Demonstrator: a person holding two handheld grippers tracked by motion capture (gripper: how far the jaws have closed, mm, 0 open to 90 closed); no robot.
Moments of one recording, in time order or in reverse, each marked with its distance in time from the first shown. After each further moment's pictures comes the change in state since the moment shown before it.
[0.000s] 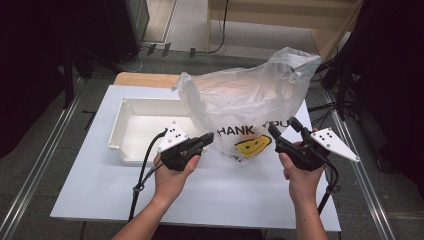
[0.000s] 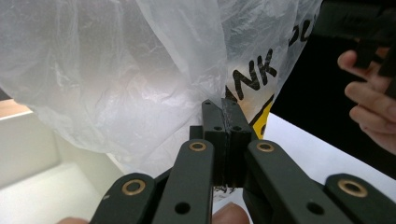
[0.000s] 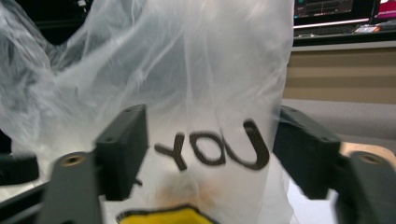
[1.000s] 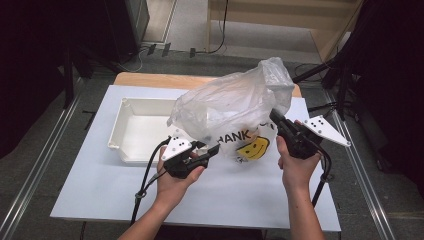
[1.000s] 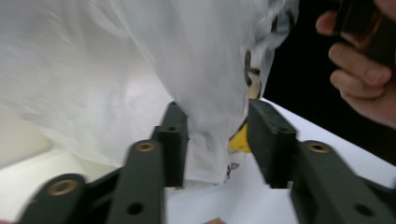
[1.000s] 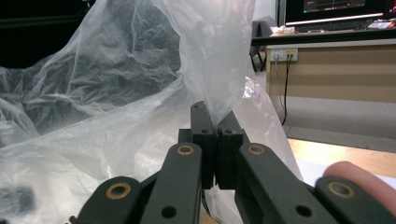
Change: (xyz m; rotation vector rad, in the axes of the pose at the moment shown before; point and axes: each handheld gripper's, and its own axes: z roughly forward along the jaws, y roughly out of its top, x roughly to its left) left arm -0.008 -0.012 -0.005 -0.004 0.031 -0.001; right arm 0.002 0.007 0.027 0.032 0.024 0.003
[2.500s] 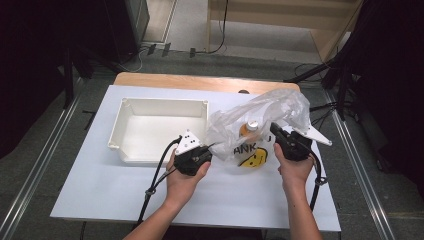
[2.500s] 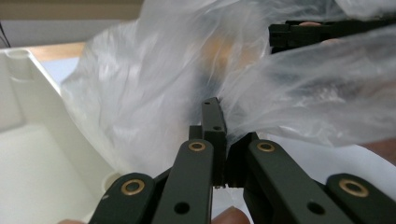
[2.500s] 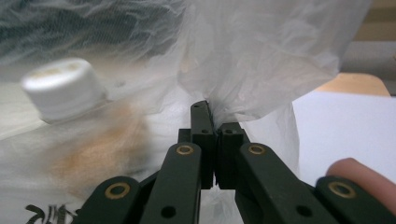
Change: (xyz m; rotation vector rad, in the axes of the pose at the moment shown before) left arm 0.001 -0.023 0.039 0.110 -0.029 -0.051; right arm -0.039 -0.062 0.027 0.195 -0.119 0.043
